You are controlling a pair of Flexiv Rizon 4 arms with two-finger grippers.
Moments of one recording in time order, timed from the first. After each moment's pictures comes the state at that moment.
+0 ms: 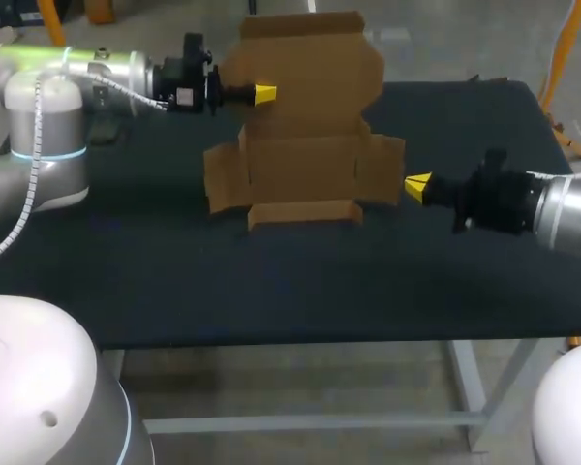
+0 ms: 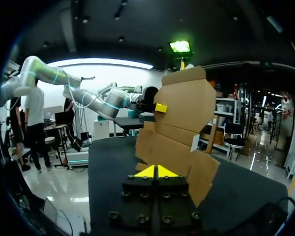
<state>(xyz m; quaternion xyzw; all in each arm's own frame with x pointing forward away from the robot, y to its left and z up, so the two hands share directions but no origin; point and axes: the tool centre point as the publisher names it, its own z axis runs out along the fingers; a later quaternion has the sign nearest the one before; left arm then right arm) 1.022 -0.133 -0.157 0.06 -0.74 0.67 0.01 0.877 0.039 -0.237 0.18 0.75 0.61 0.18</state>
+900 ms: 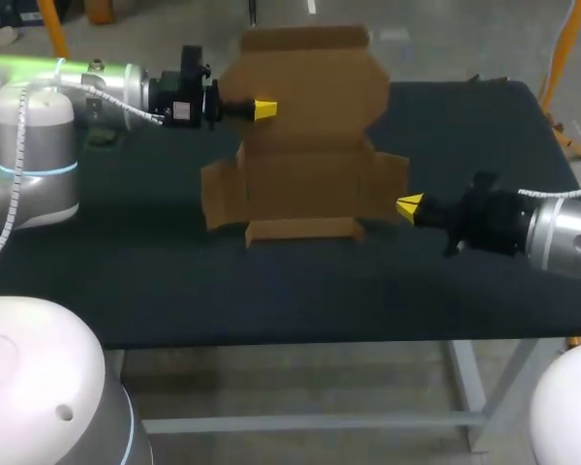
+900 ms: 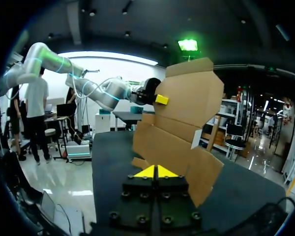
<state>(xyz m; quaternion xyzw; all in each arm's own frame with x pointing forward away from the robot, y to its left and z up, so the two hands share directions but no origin) 0.976 -0.133 -0.156 0.07 -0.75 0.66 0.03 0.848 0.054 -0.252 0.16 0.76 0.59 0.20</state>
